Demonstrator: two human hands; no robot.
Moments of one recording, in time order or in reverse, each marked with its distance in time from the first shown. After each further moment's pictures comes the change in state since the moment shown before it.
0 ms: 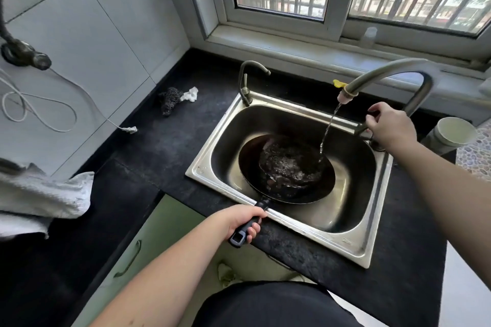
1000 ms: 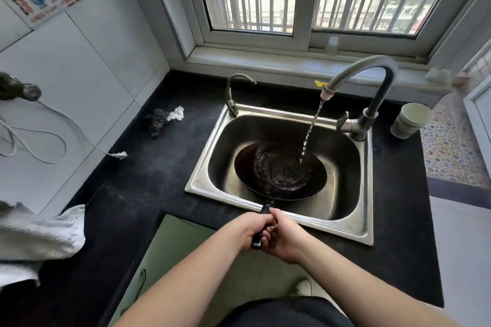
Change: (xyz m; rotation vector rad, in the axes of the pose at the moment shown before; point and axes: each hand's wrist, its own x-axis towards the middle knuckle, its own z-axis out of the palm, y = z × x) left_hand -0.014 -0.014 0.018 0.012 0.045 0.094; right_hand -0.275 -0.158 0.111 1.369 -0.719 1.120
